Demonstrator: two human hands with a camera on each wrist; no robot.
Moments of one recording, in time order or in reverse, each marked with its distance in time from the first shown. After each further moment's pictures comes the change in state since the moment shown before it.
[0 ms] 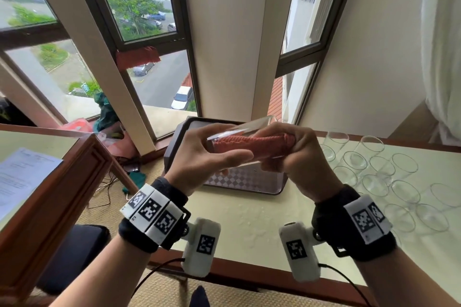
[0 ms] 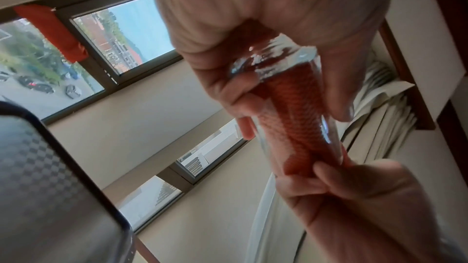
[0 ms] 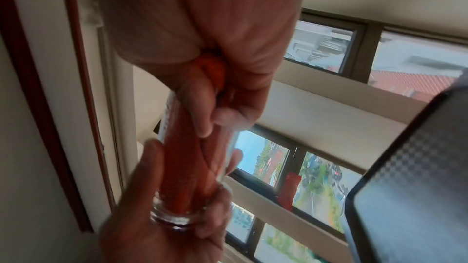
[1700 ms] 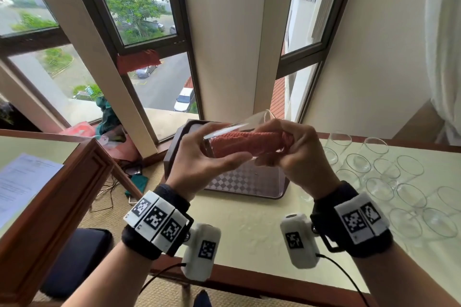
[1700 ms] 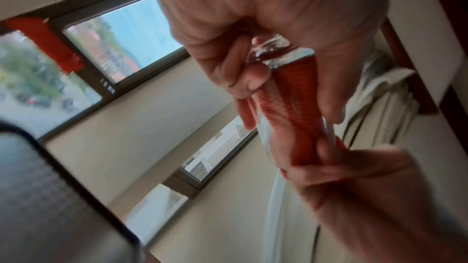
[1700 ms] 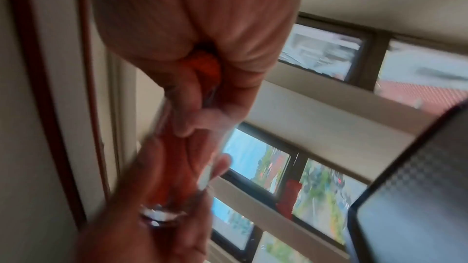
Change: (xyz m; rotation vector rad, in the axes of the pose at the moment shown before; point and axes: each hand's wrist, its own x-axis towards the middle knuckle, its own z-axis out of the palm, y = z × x) left_hand 0.006 -0.003 0.005 0.067 0.070 0.077; right_hand 0.011 -0.003 -0.007 -0.100 -0.012 -0.076
